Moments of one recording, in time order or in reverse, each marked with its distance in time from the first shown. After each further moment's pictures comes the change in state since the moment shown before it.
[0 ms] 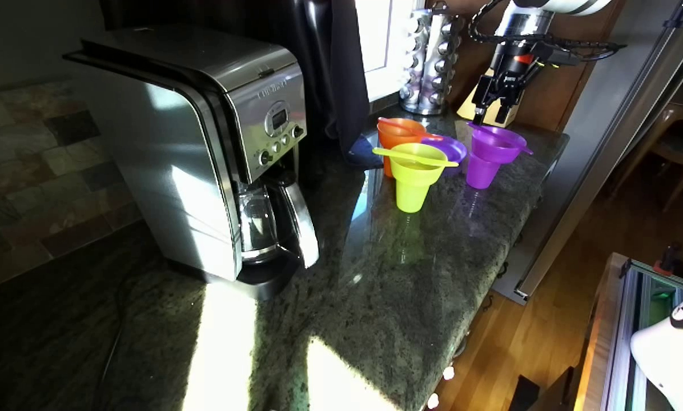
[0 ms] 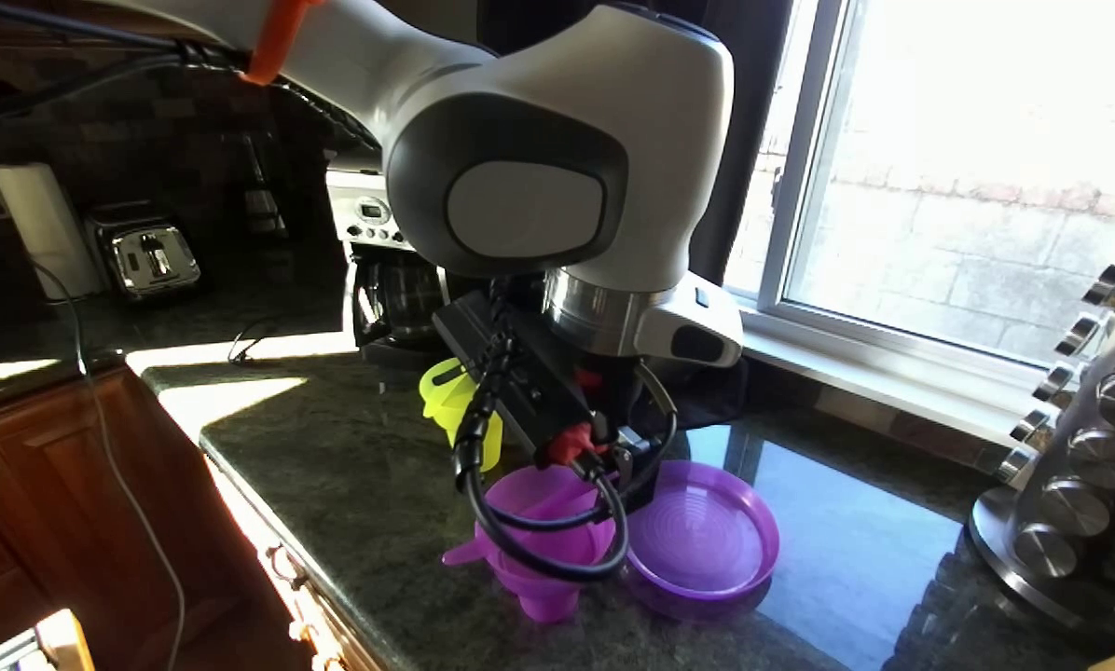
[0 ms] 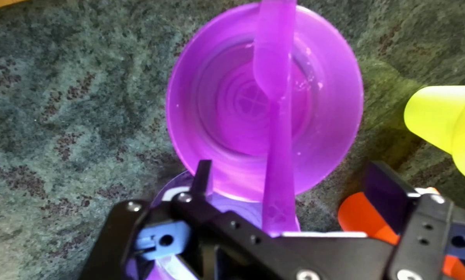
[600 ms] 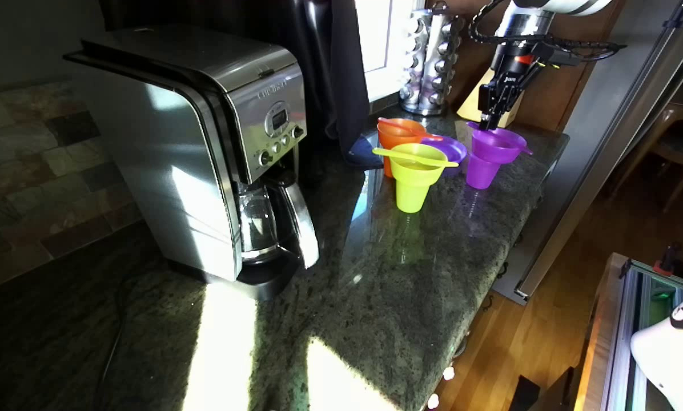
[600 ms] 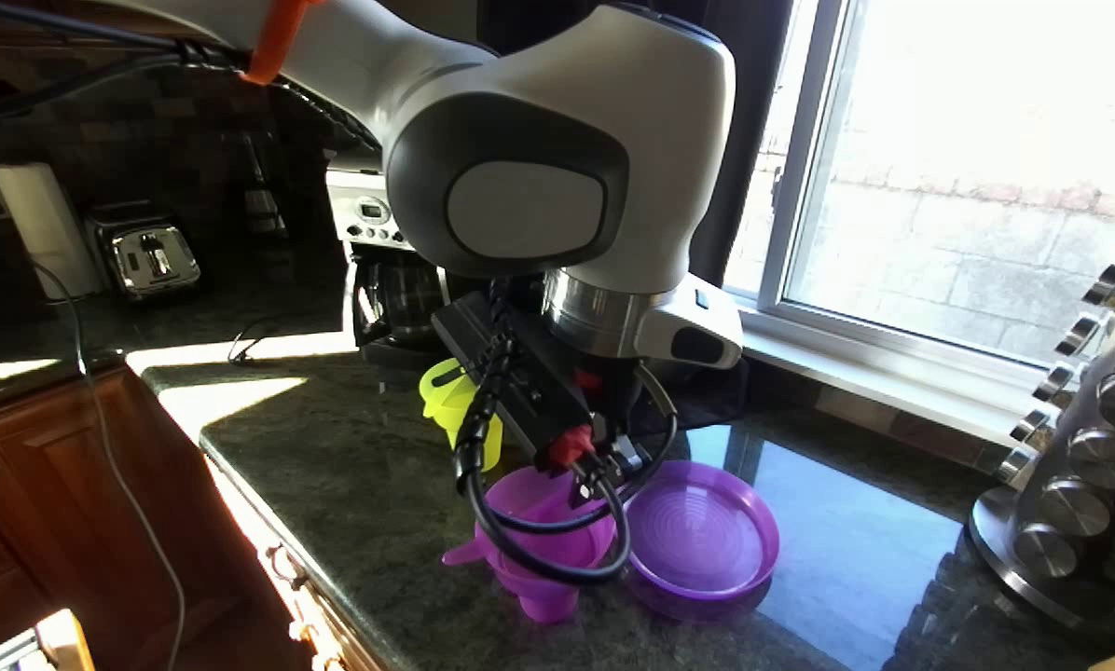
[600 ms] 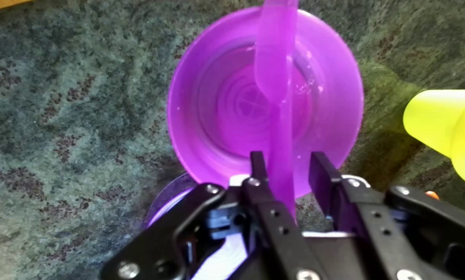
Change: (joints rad) arm 0.000 0.000 -0.001 0.000 0.000 -0.009 -0.008
